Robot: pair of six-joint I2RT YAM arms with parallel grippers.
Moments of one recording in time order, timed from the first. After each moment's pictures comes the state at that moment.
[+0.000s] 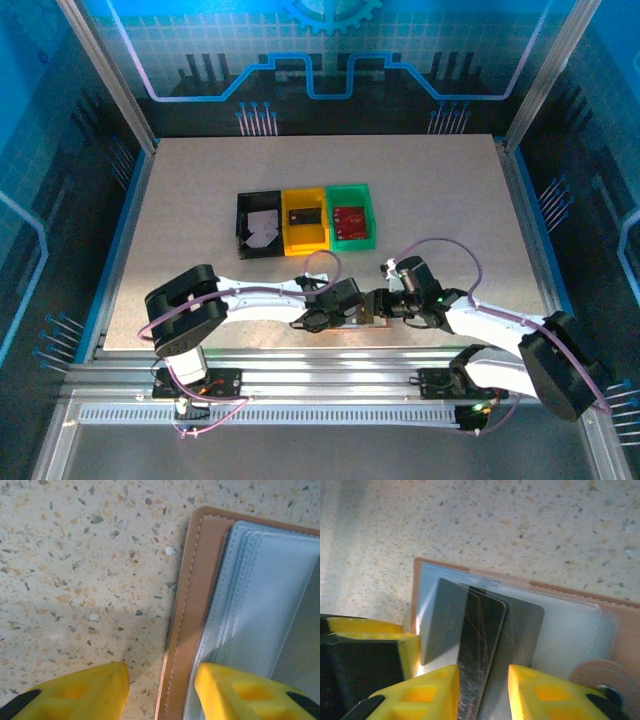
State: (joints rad) left arm -1.10 1.77 0.96 -0.55 -0.16 -1.34; right arm 0.58 1.18 0.34 -0.05 -0.37 0.64
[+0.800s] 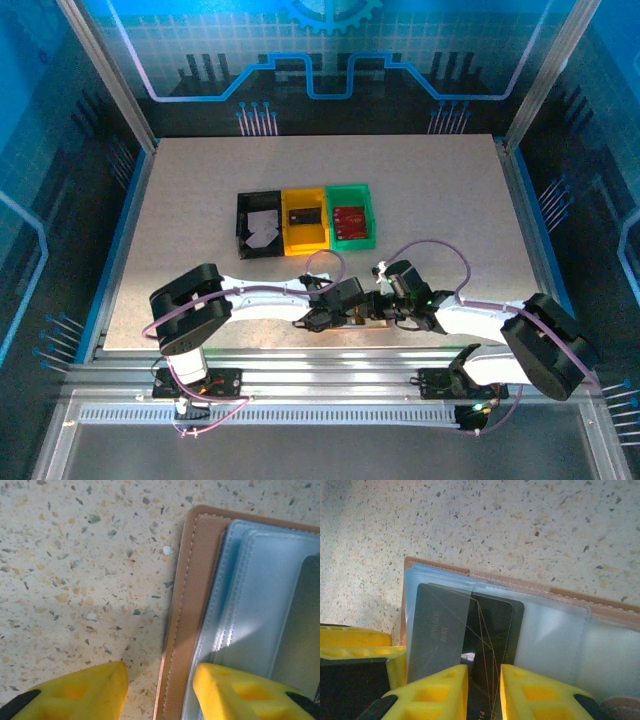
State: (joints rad) left arm -1.11 1.80 1.00 -0.59 -0.16 -1.34; right arm 0.67 1.29 0.33 0.11 -0.31 0.68
